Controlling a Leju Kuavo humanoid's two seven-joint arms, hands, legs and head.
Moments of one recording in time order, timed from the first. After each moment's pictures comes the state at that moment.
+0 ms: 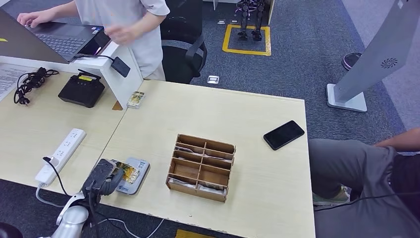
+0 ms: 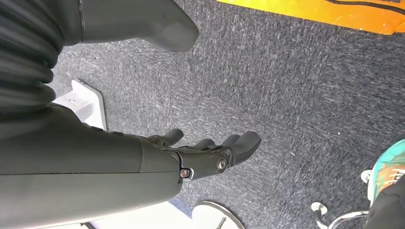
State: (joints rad) left arm 0.00 0.14 0.20 -1.23 -0.37 -0.04 -0.15; right arm -0.02 -0.01 0.00 -0.17 0.60 -0.34 -0.05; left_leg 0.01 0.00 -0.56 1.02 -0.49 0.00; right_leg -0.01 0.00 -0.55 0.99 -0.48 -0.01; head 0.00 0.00
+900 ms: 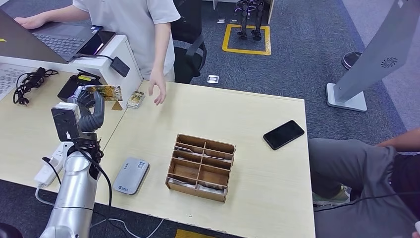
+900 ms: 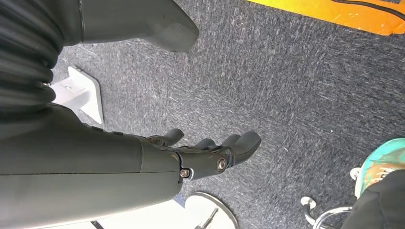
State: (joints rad) left arm -0.34 0.07 0.18 -1.41 -0.12 0.24 -0.37; right arm -0.03 -0.01 0.00 -0.17 0.67 -0.33 -0.04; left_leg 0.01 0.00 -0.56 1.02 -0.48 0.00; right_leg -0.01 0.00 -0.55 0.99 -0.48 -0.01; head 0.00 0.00
